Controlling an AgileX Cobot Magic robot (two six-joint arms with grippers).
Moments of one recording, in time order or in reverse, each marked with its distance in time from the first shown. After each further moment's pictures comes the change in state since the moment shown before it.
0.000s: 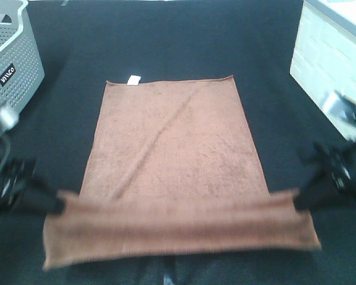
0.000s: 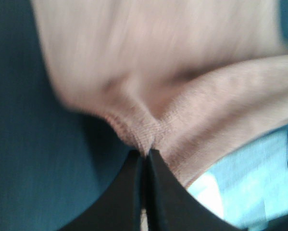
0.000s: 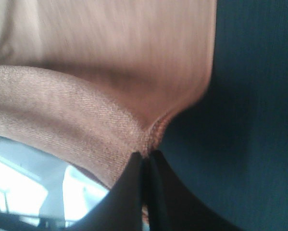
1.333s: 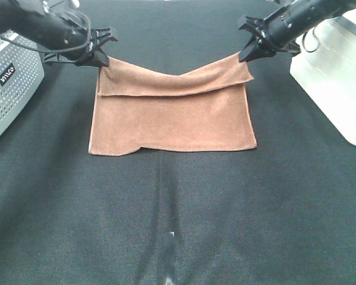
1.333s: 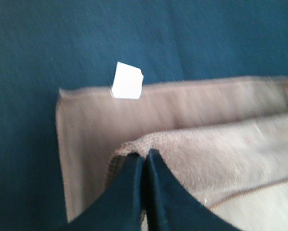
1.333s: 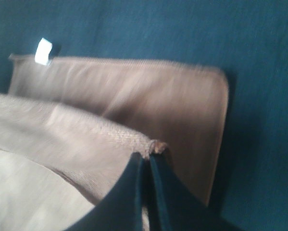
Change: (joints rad) left arm 0.035 0.833 -1.230 0.331 -0.162 -0.347; right arm 0.000 1.023 -1.599 -0.066 0.170 0.100
